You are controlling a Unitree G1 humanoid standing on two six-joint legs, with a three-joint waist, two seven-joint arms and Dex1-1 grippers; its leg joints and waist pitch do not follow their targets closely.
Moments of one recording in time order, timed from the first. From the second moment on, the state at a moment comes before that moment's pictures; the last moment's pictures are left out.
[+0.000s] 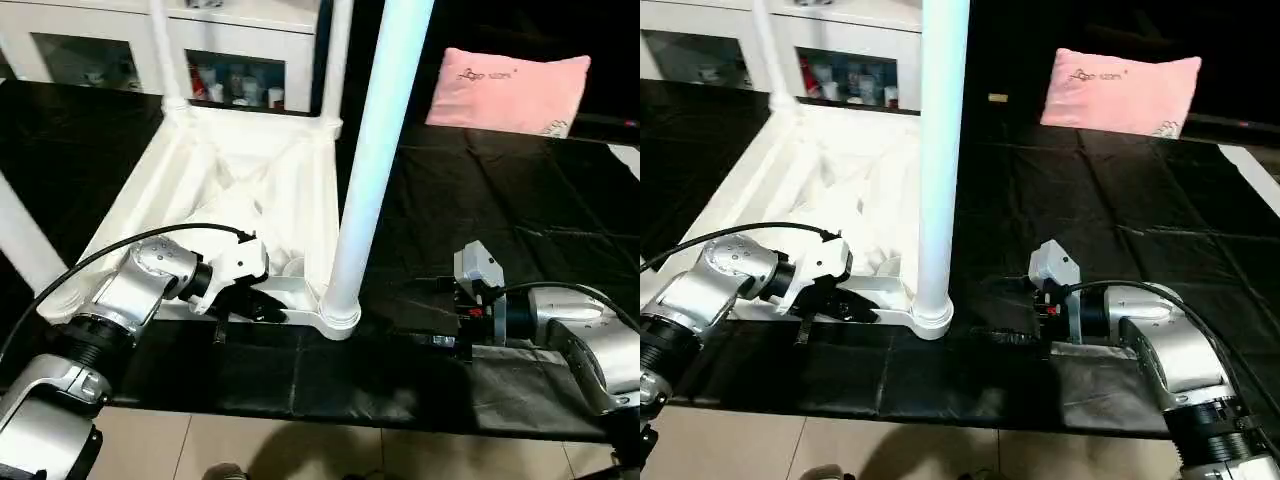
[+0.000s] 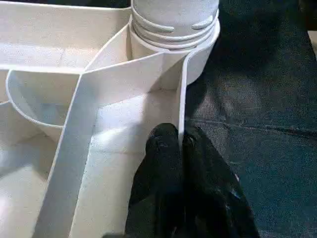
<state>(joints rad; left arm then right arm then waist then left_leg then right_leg) -0.64 0.57 -0.40 0.56 -0.06 0.08 -1.37 -0.29 -0.56 0.12 0.08 0.31 0.36 1.22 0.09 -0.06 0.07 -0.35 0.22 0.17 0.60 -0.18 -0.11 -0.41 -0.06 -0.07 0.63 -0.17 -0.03</state>
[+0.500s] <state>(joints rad) -0.62 0.58 -0.41 0.52 -0.05 0.05 -1.45 -0.48 -0.41 0.24 0.32 0.26 0.25 1.30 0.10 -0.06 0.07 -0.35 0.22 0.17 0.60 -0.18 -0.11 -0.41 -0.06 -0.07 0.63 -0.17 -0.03</state>
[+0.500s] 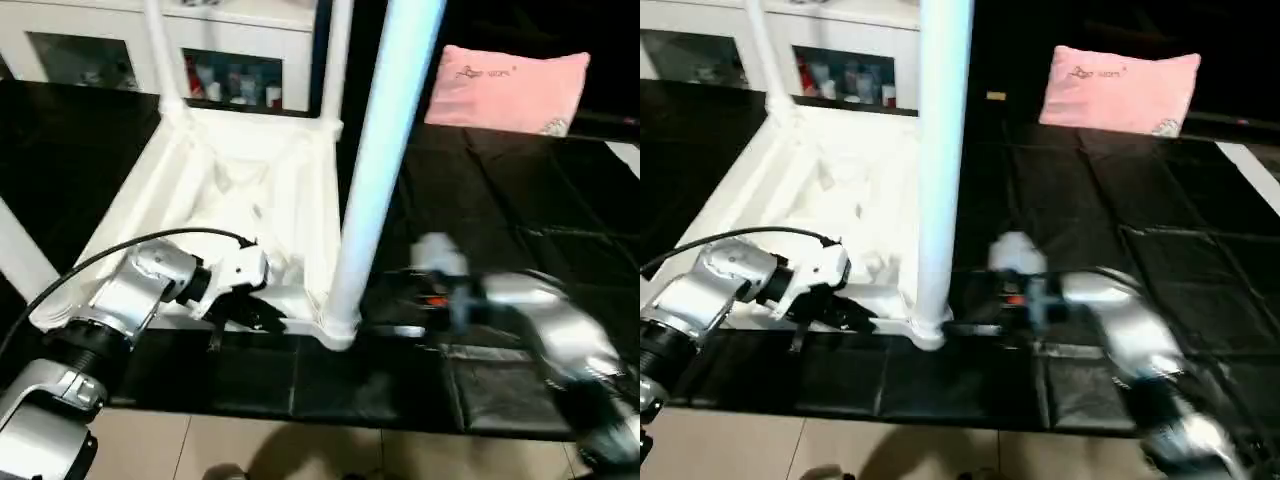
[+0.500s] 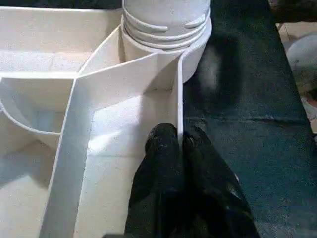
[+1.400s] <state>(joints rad) -0.62 0.58 -0.41 0.52 -0.03 0.02 -1.48 -0.63 -0.37 0.28 0.61 0.24 0.13 1.52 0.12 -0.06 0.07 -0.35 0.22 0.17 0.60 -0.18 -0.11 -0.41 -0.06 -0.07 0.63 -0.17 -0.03</state>
